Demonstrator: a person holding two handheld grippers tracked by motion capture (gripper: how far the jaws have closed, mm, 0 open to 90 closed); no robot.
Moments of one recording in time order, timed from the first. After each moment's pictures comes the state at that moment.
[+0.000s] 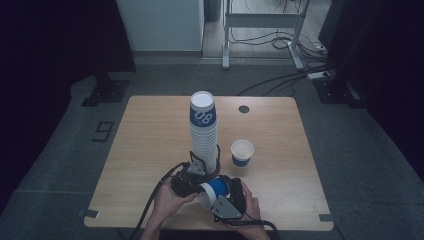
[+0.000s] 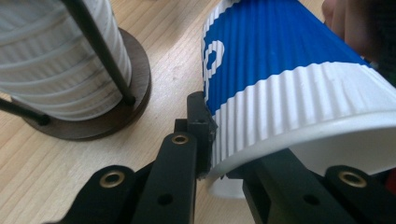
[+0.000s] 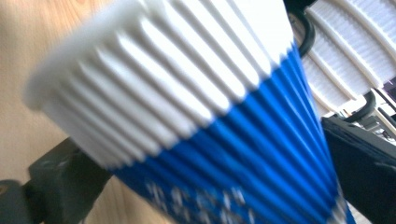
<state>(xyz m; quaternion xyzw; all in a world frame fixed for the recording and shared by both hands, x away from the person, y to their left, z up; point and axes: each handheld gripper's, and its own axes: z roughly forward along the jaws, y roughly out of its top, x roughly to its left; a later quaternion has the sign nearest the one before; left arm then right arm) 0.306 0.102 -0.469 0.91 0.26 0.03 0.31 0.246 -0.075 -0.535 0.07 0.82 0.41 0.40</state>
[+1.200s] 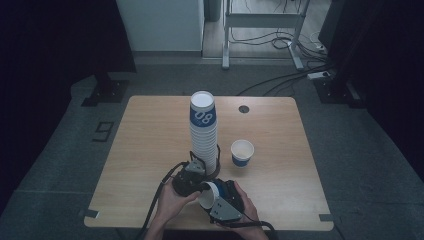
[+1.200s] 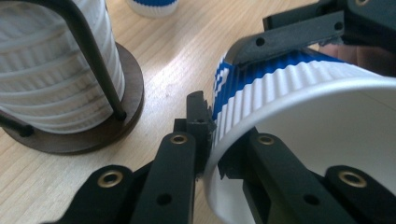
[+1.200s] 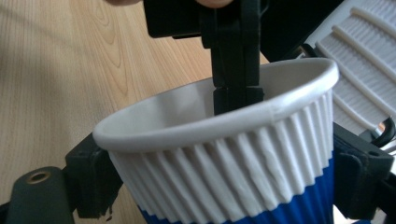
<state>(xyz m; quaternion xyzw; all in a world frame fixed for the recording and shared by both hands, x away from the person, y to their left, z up) 0.308 0.103 -0.475 0.89 0.29 0.01 0.36 0.239 -0.069 -0.524 0.07 0.81 0.45 0.36</state>
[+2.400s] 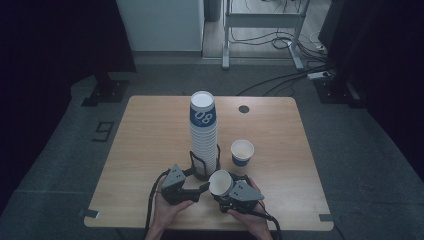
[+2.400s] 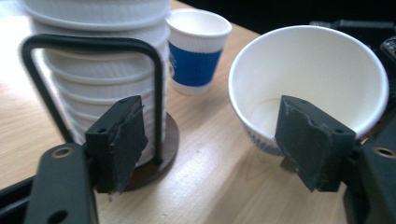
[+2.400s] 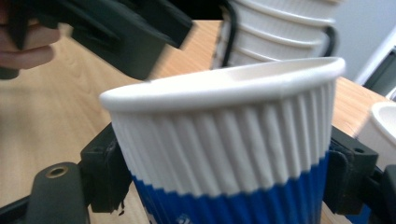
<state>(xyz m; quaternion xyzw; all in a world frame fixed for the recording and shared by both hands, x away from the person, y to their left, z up) 0.281 0.142 -0.495 0.78 0.31 0.14 0.53 0.262 -0.110 -0.522 0.23 0.77 0.52 0.27</state>
